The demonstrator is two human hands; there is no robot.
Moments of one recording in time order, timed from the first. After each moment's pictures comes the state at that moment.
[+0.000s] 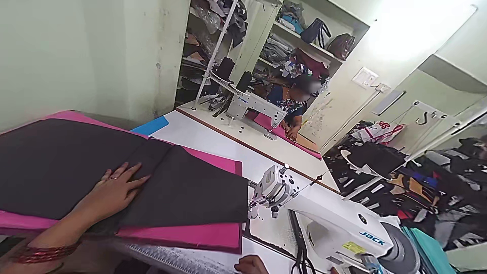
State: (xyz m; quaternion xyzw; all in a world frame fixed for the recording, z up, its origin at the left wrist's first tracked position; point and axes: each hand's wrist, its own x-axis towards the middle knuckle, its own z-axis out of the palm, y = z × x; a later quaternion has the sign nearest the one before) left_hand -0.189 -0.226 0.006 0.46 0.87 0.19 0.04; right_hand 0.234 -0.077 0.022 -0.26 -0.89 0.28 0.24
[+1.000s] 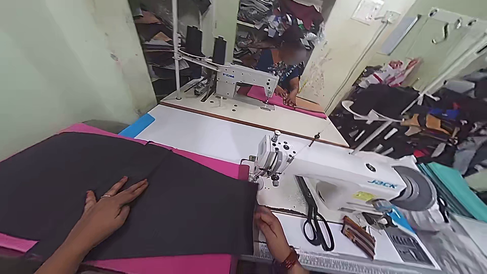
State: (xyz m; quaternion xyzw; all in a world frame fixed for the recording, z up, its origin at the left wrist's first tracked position) left_hand -0.155 -0.244 -0.005 0.49 0.84 0.24 -0.01; right_hand 0.231 -0.015 -0.030 -0.22 -0.80 0.45 0.33
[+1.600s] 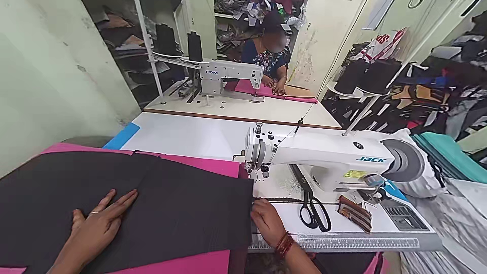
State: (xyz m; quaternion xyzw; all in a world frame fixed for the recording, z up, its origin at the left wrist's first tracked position) left_hand -0.157 -0.245 -0.013 0.51 0.83 0.23 -0.03; right_hand 0.229 -0.008 -0.032 -0.21 -0.88 0.28 0.32
